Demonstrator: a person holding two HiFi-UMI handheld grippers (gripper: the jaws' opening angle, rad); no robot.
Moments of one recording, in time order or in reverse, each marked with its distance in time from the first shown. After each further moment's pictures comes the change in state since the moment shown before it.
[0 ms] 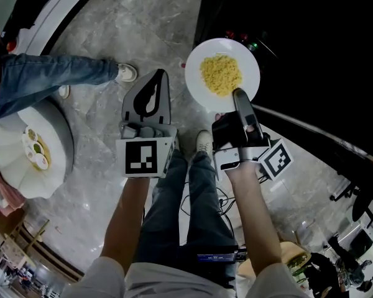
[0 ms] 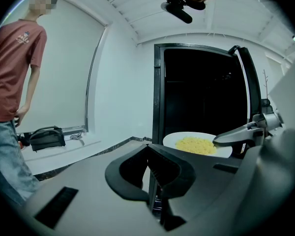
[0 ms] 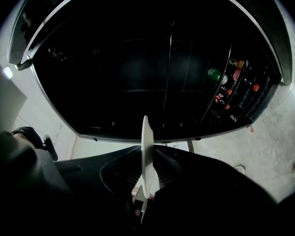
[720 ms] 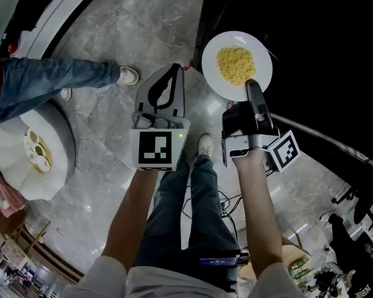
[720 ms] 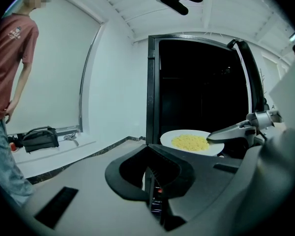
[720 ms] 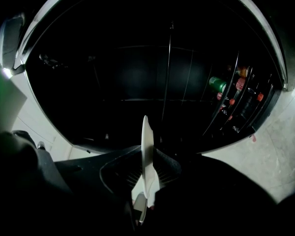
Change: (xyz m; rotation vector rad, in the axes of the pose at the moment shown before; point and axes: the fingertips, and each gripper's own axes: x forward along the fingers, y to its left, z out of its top) left arm 0.040 -0.020 -0.006 0.013 0.014 -0.042; right arm 0.020 -0.017 0.047 -0.008 -0.089 -0.014
